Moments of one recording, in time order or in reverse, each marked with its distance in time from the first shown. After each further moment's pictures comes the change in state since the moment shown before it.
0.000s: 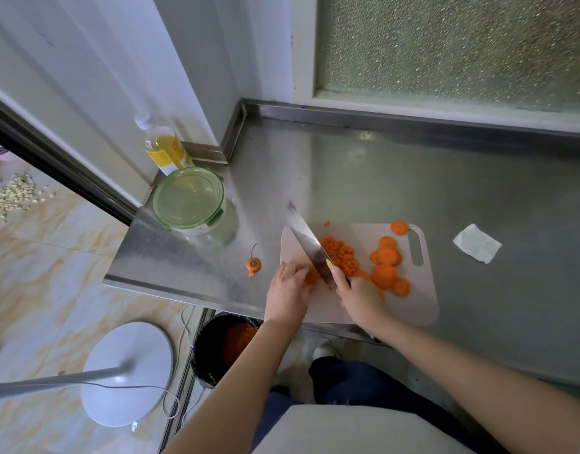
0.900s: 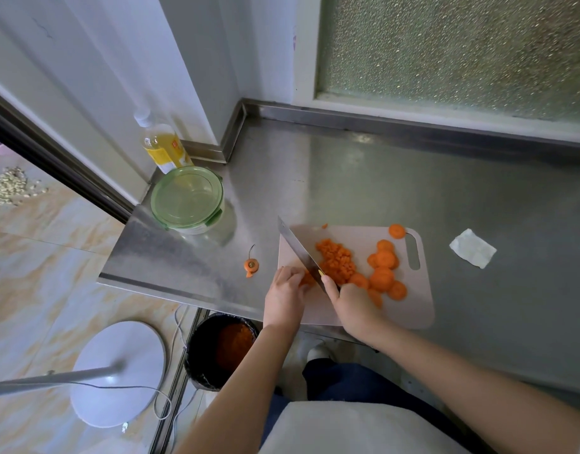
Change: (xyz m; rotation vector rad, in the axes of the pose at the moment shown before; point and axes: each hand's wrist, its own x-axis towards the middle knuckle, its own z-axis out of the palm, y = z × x) left_hand -0.004 0.005 0.006 -0.103 0.105 -0.065; right_hand -0.005 -0.003 0.002 -0.139 -0.115 0.045
